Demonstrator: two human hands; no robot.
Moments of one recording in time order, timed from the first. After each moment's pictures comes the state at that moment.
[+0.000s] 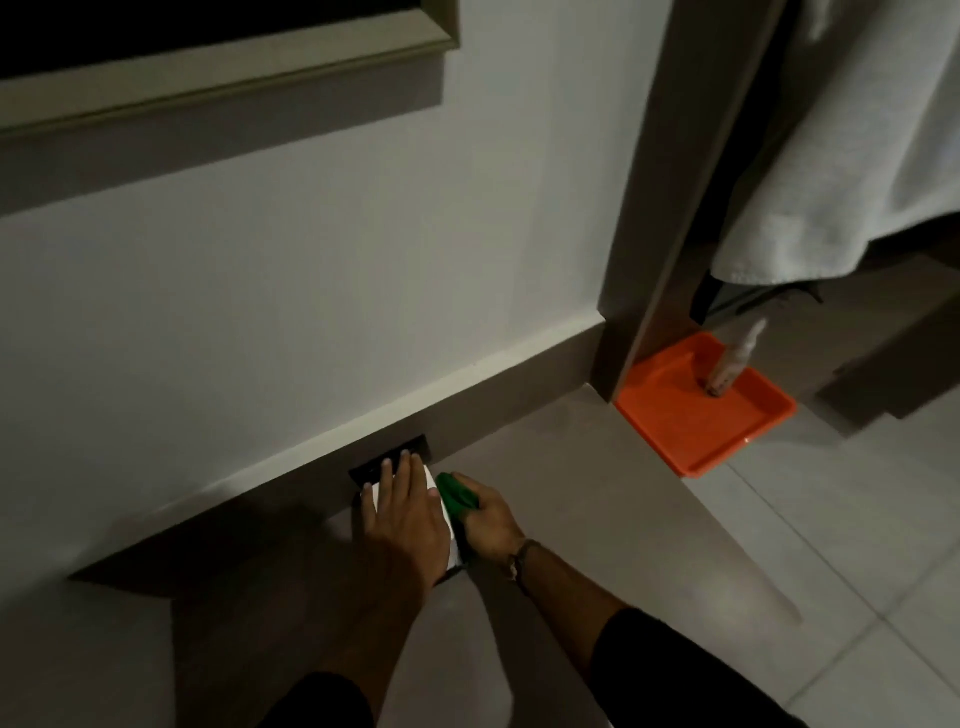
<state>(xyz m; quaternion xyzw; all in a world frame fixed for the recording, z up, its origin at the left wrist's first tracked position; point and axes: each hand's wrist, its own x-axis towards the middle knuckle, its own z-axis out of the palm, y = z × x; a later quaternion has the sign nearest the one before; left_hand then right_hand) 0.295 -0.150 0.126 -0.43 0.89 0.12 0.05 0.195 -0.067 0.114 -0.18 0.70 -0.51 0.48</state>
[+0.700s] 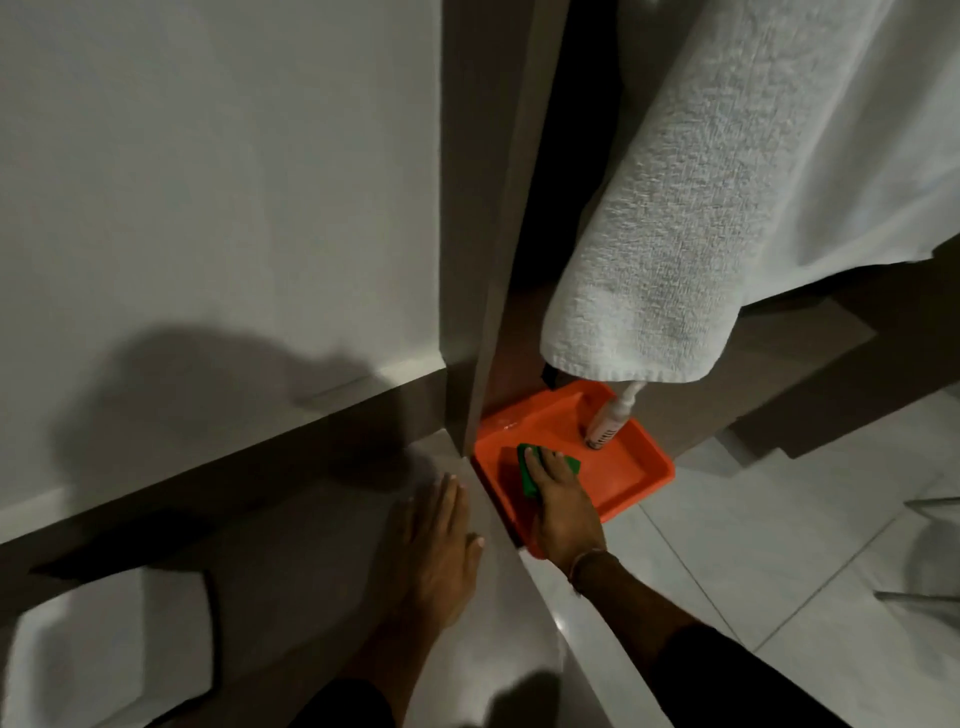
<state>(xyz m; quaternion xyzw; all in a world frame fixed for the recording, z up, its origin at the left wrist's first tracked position) 0.029 -0.012 0.027 -0.28 0.95 0.11 0.04 -0.147 0.101 0.053 -0.37 0.90 -0.16 0.17</state>
